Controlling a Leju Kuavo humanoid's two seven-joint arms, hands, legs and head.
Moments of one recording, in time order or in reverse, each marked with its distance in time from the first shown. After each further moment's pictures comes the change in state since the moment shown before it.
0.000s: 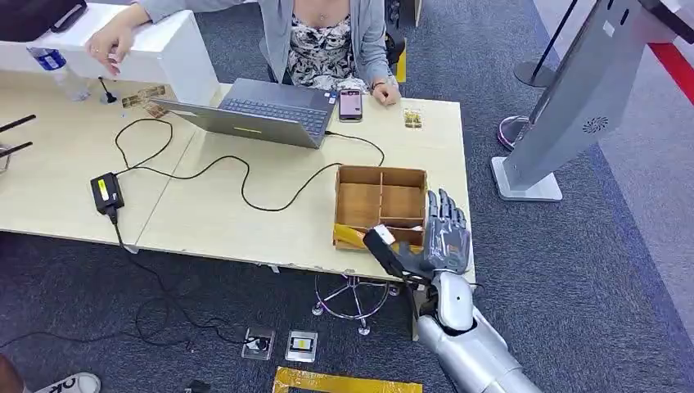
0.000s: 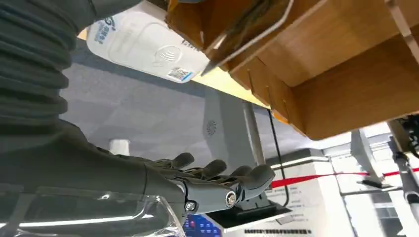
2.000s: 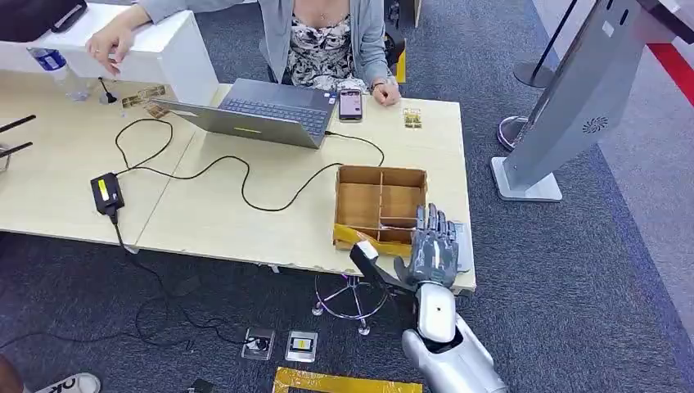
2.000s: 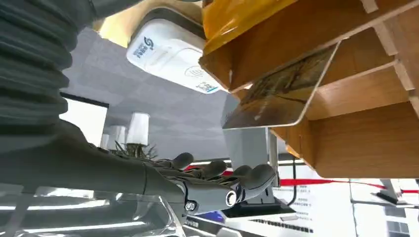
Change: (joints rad) left arm 0.000 -0.013 0.019 0.000 -0.029 -0.011 -0.030; right arm 0.112 0.094 -0.167 -0.069 0.323 0.196 0.063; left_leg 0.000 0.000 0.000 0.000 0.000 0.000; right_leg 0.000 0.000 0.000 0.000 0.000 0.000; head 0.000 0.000
